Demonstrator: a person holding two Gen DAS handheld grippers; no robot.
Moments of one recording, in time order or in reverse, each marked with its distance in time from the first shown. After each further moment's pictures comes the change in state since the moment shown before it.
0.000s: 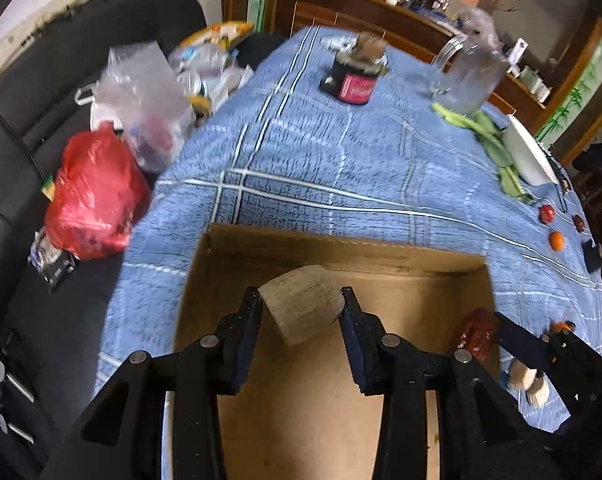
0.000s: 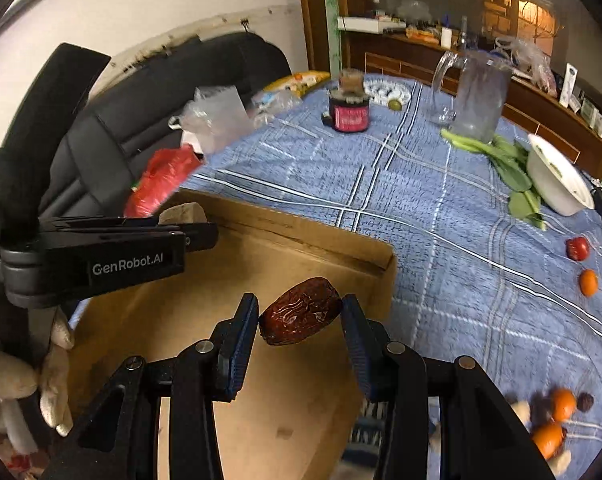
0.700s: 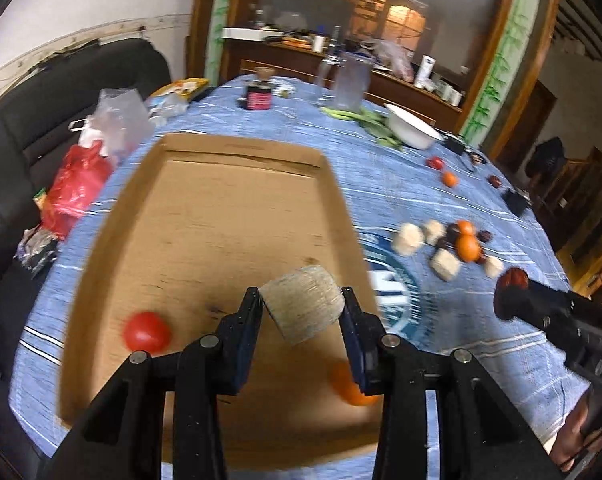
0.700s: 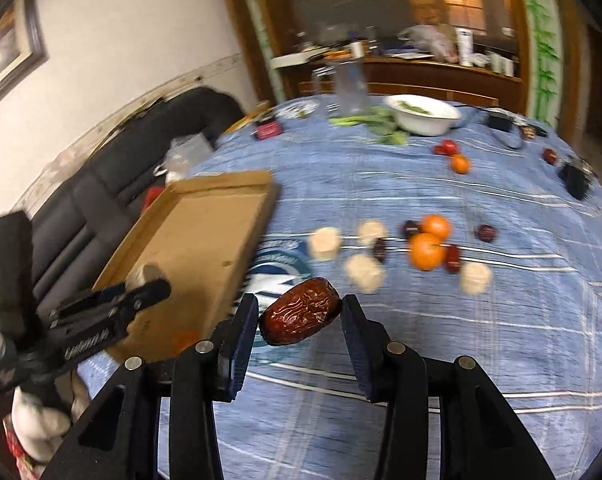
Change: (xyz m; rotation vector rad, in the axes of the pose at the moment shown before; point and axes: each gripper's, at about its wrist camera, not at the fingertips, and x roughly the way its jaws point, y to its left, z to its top) left arm -0.110 -0.060 -0.186 0.093 -0.268 -0.121; right arm -0.172 -0.049 -0.160 0.175 -0.156 0.000
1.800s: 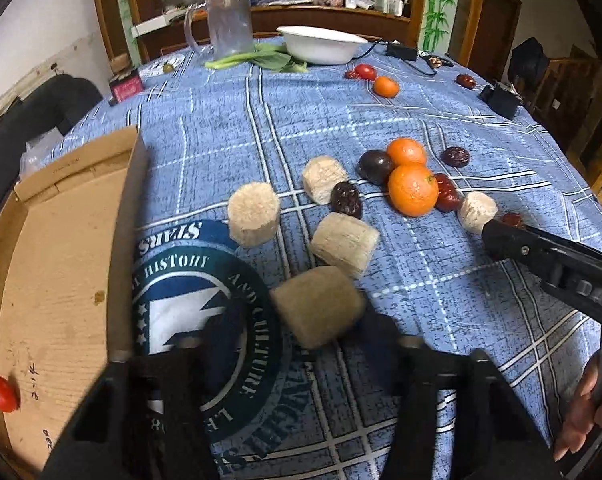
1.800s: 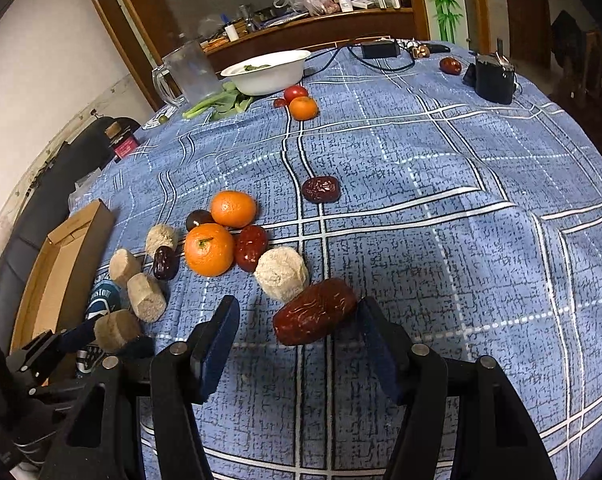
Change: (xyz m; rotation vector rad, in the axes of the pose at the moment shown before) left arm 0.114 -0.164 -0.012 0.288 0.153 0.008; right arm 0.037 -0.178 -0.020 0.309 0.031 -0.214
